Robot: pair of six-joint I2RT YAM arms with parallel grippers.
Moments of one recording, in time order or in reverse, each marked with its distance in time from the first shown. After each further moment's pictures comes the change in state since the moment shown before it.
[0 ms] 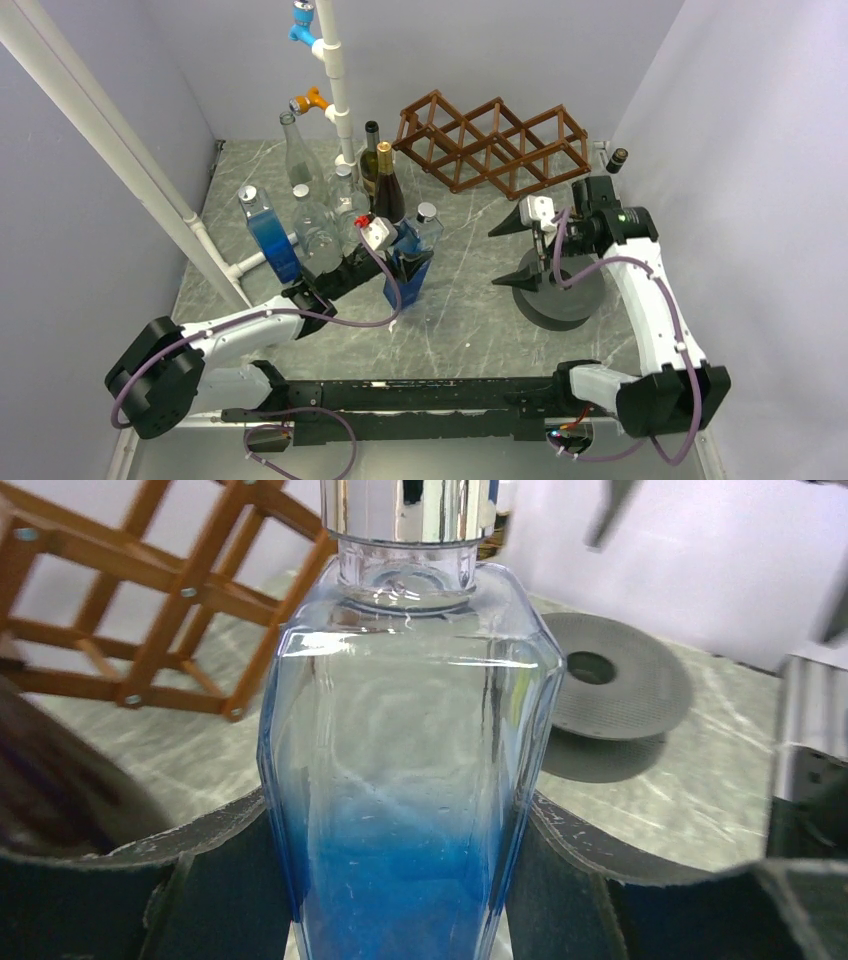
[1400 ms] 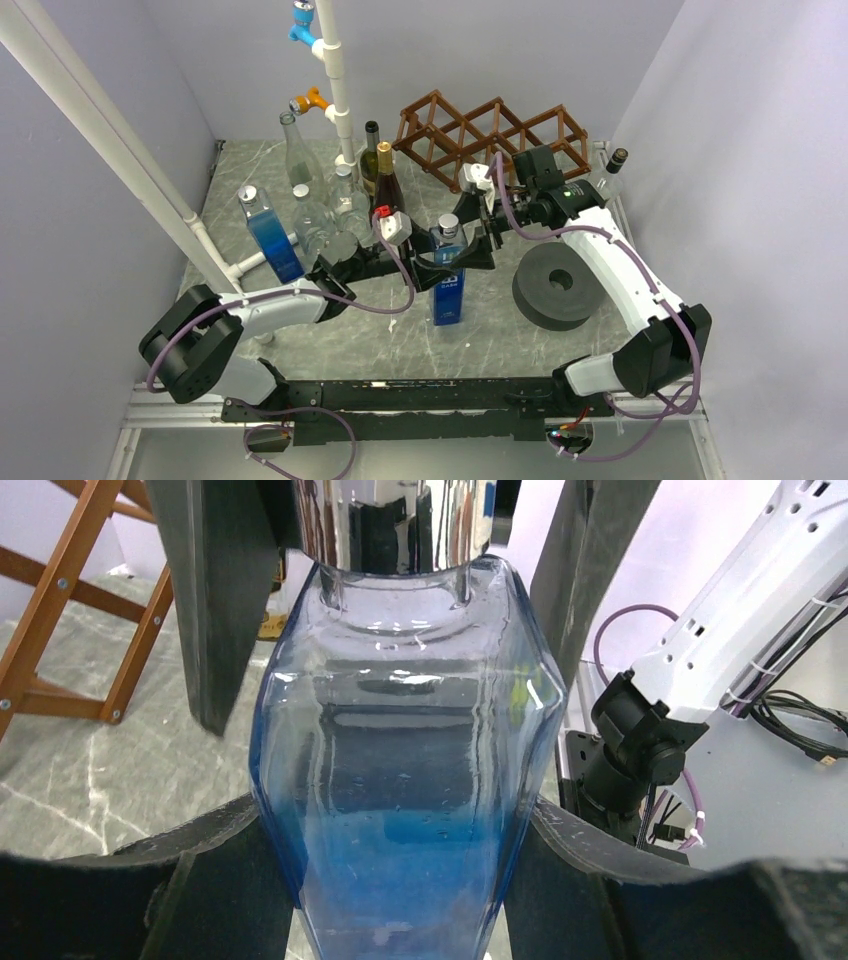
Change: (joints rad) left arm 0.009 0.211 0.097 0.216 0.441 -0.261; right arm 0.303 0.247 0.187 0.342 0.140 0.548
